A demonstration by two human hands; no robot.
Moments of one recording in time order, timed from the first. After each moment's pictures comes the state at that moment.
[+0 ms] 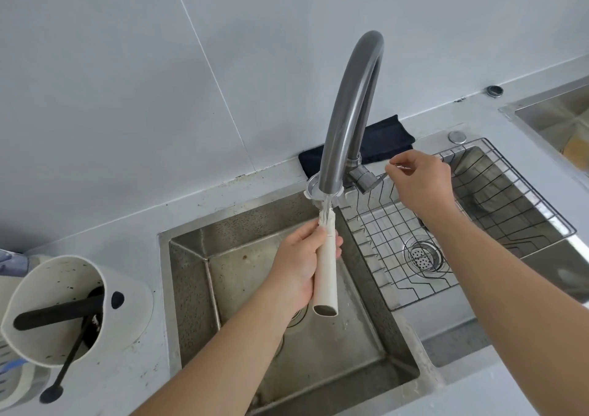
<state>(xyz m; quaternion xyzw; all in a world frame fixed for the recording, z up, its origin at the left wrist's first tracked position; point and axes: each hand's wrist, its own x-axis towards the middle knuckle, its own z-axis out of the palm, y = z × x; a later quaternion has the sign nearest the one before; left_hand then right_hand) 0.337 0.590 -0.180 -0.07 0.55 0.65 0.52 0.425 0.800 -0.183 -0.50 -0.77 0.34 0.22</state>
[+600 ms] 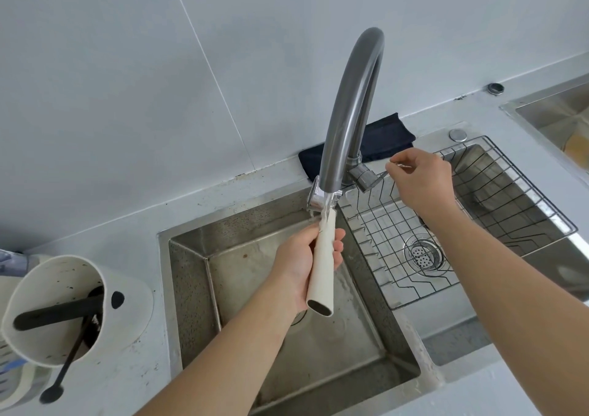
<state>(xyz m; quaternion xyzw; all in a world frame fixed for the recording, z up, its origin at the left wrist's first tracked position) 0.335 0.591 -0.173 -0.14 0.49 0.63 0.59 0.425 0.800 -0.183 -0.50 -0.77 0.34 0.22</state>
